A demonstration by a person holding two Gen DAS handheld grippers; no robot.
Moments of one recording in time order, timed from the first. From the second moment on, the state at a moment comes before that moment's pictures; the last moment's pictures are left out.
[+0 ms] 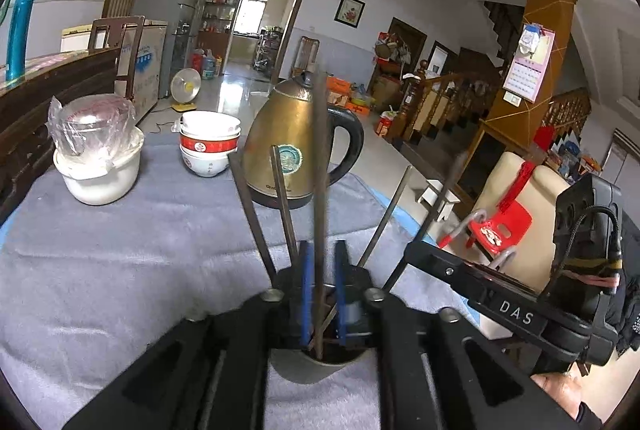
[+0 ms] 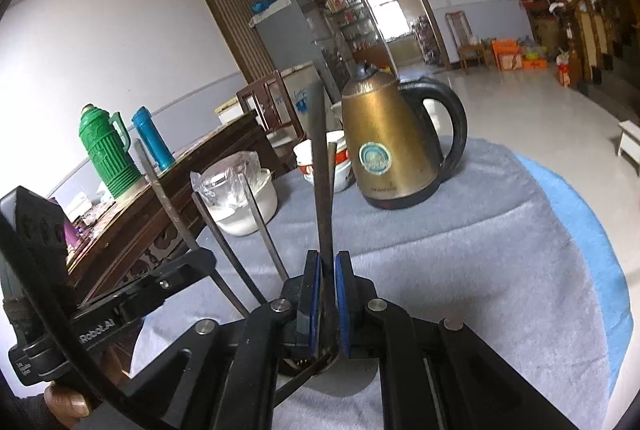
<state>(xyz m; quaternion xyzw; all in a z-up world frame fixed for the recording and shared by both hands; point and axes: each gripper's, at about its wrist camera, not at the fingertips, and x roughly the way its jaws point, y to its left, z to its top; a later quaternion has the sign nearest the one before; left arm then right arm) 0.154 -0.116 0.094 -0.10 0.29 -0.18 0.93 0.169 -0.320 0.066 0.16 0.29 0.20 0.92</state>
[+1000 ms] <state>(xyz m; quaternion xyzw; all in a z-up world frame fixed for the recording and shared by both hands) 0.056 0.063 -0.029 -0.16 0.41 0.02 0.90 0.012 -0.304 -0.011 0.24 0.36 0.06 0.90</state>
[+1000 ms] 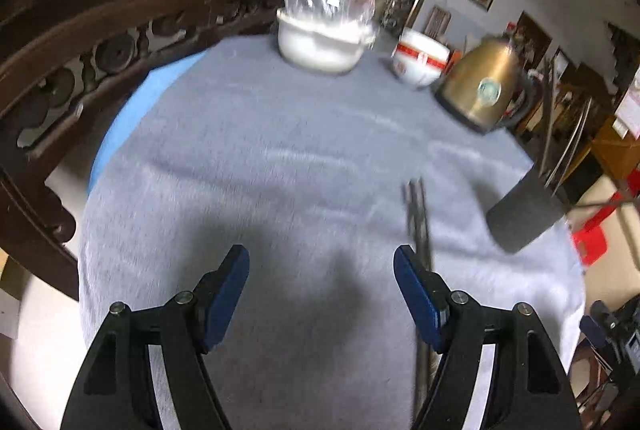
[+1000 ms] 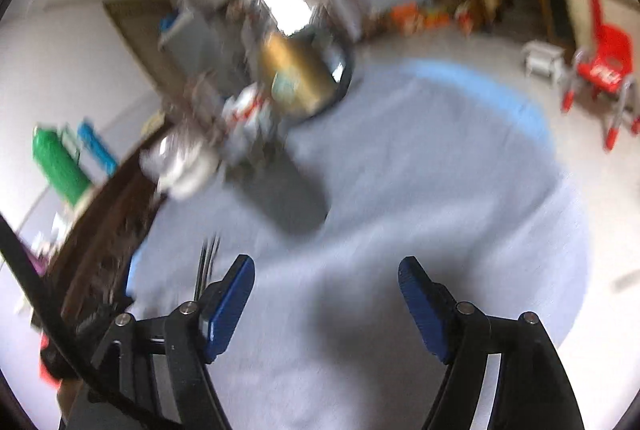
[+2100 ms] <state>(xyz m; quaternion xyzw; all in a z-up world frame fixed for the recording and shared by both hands) 0.042 0.089 -0.054 -0.23 0.43 -0.01 0.88 0.135 -0.113 -0.055 0.12 0.57 0.20 0.79</state>
